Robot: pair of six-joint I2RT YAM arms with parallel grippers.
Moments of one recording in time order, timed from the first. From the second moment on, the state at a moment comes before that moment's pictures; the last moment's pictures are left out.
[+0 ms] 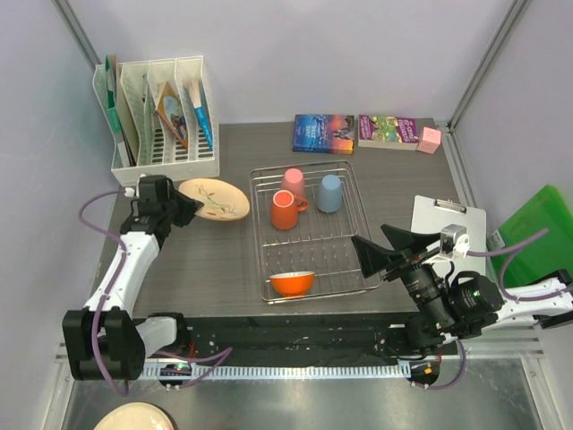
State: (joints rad) left arm -0.01 1.13 0.82 -0.37 0.06 -0.98; right arm 1.73 0.37 0.52 0.48 1.20 -0.13
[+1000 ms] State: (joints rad) left arm 0.10 1.43 0.79 -0.20 0.12 -1.00; right arm 1.73 0.33 0.47 0.49 1.22 -0.18
